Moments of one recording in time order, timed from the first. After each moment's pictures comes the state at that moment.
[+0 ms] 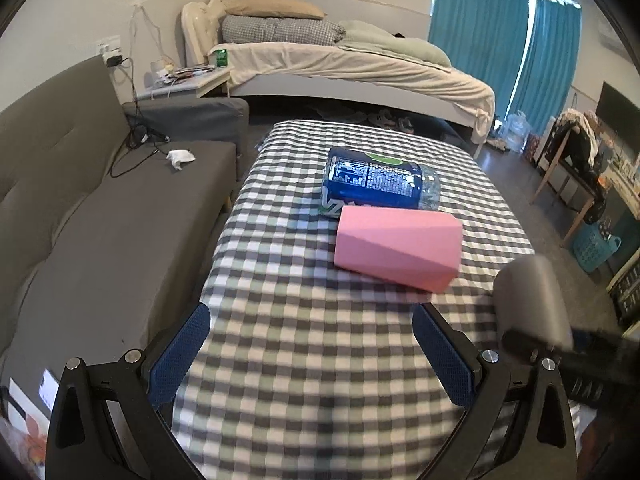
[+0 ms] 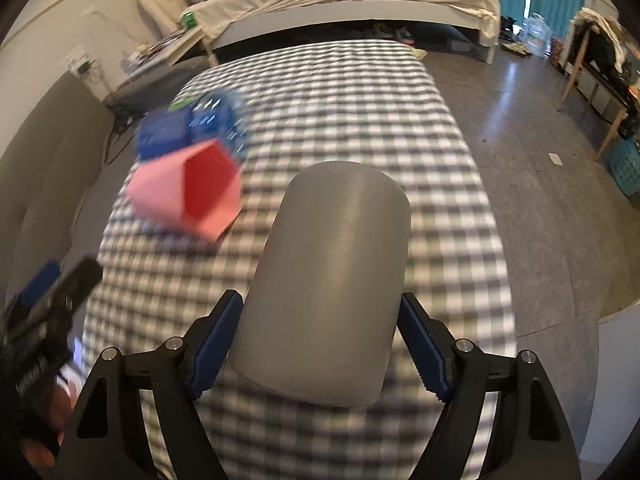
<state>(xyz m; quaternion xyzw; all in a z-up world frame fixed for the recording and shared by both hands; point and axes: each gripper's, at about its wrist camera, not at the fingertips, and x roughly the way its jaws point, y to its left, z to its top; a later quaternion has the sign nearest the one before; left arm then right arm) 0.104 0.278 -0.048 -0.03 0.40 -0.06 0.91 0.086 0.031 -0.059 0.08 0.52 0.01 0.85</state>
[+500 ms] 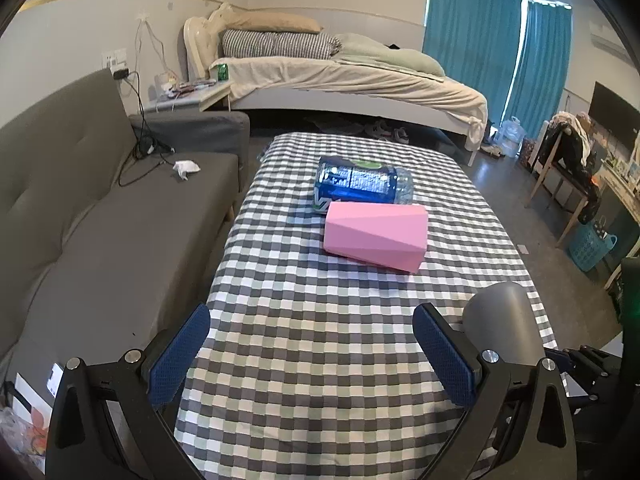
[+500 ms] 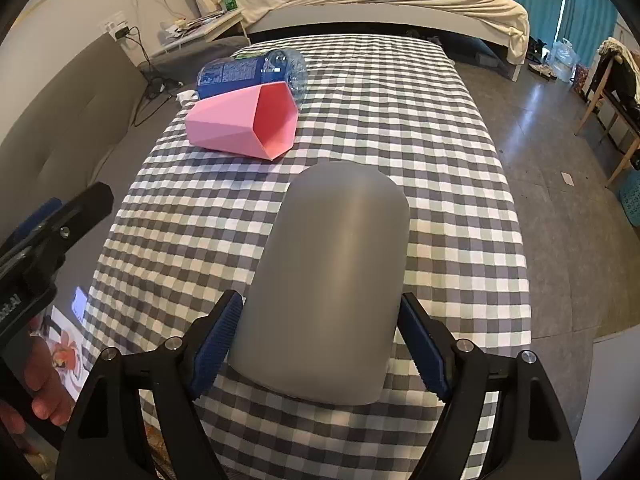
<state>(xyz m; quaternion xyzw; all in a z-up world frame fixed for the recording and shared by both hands) 0.063 0.274 -0.026 -0.01 0.38 -0.06 0.92 0.039 0.053 -0.057 0.05 0.52 0.04 0.85</state>
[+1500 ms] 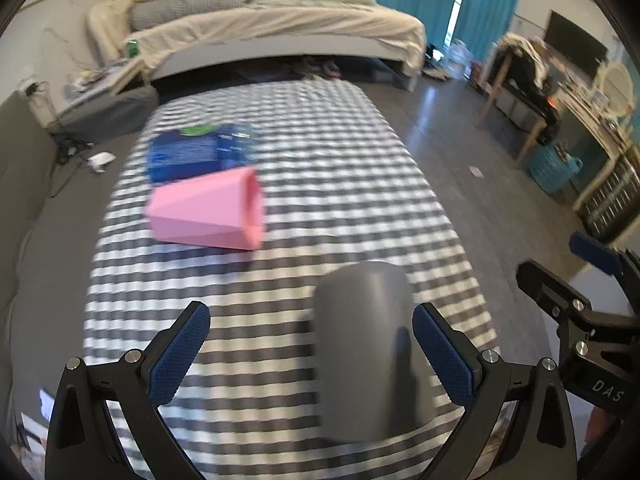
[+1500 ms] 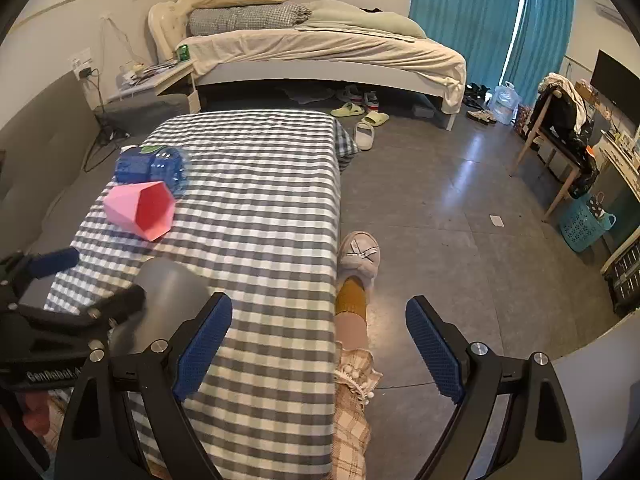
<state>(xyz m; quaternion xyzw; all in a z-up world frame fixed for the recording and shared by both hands) 0.090 0.138 -0.037 0.05 0.49 -0.17 0.85 0.028 -0.063 0.008 0.00 0.44 -0.06 0.90</state>
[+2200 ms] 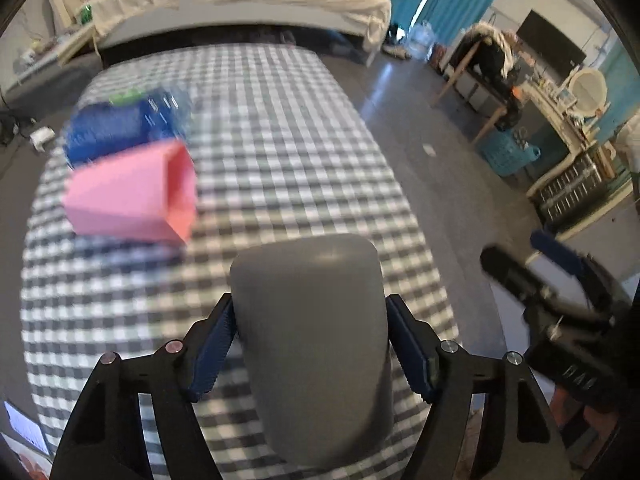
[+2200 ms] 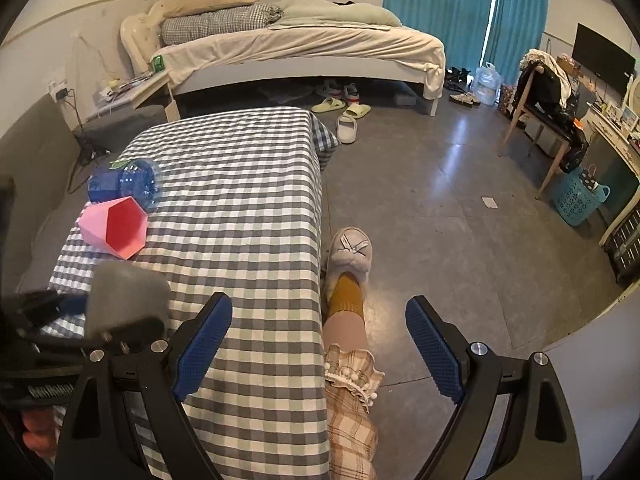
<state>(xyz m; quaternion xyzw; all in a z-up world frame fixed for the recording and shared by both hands) 0.113 0.135 -0.043 0.01 0.52 -0.24 0.82 0.039 -0.074 -0.004 0.03 0.43 -0.08 0.90</state>
